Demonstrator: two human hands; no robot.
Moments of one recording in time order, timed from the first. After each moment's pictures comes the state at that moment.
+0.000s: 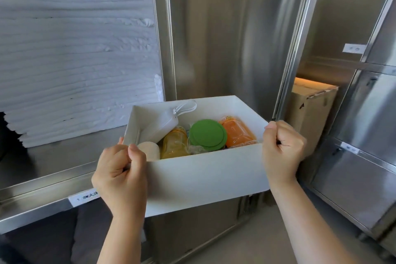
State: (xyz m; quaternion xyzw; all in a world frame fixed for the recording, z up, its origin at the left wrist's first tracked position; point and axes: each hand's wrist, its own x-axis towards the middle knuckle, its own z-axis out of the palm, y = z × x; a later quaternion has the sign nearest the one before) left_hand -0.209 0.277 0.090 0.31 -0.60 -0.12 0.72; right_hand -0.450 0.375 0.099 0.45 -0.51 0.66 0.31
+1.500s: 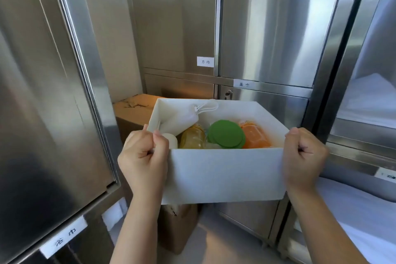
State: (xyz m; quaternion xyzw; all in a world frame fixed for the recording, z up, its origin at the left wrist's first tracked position) left_hand -0.881 0.348 0.108 0.08 -0.70 -0.29 0.65; right_hand -1.024 0.576 0.096 0.26 -0.61 0.57 0.48
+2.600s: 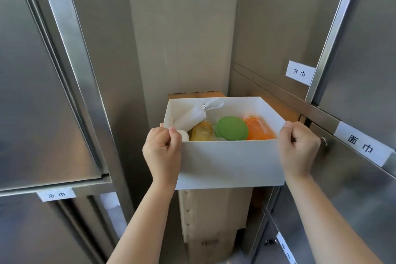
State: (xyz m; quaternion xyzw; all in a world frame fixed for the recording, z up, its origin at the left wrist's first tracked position) left_hand -1.147 0.298 0.076 0.35 -0.59 -0.10 0.72; right_hand -1.396 0.363 0.084 0.51 -0.51 0.64 0.26
